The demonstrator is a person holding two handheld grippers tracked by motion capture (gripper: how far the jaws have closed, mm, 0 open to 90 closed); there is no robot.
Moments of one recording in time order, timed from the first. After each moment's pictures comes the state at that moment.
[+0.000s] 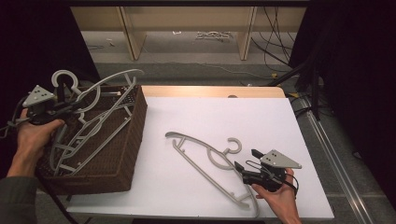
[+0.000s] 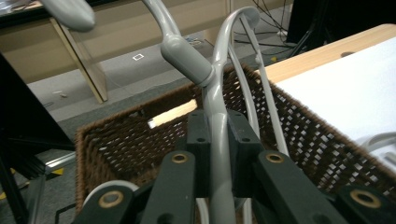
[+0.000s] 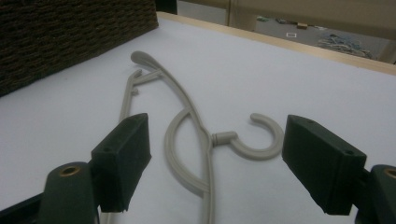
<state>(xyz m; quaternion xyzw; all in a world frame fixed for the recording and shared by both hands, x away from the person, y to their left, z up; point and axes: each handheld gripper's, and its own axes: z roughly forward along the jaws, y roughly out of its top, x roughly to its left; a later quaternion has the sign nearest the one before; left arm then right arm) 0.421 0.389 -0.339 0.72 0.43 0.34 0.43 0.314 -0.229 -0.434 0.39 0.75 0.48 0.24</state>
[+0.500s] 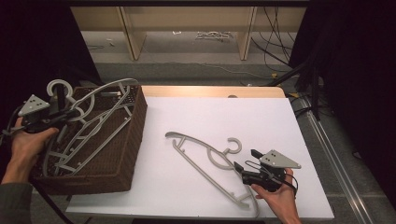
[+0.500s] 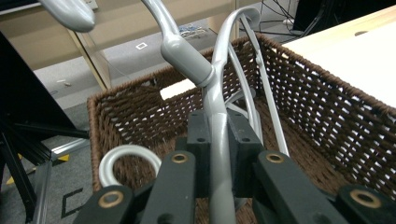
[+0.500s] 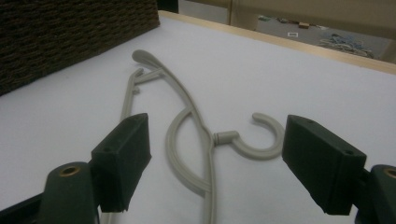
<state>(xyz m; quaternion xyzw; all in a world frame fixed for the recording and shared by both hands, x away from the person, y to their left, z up) 0.412 0.412 -0.363 0.72 0.44 0.33 0.42 0.314 -0.228 -0.434 0.39 0.75 0.48 0.23</state>
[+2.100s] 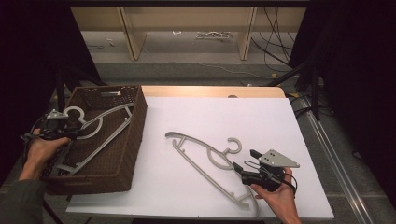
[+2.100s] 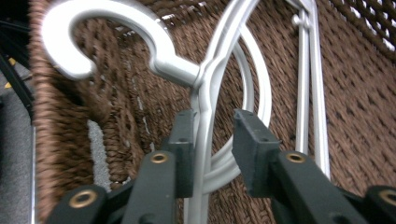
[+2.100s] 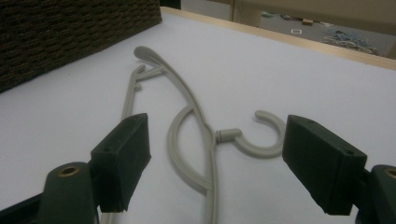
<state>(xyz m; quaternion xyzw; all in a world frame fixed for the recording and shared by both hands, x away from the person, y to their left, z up) 0.437 0.421 -0.422 0.77 0.50 0.26 0.28 0.316 -0.227 -0.435 0.39 0.76 0.48 0.22</state>
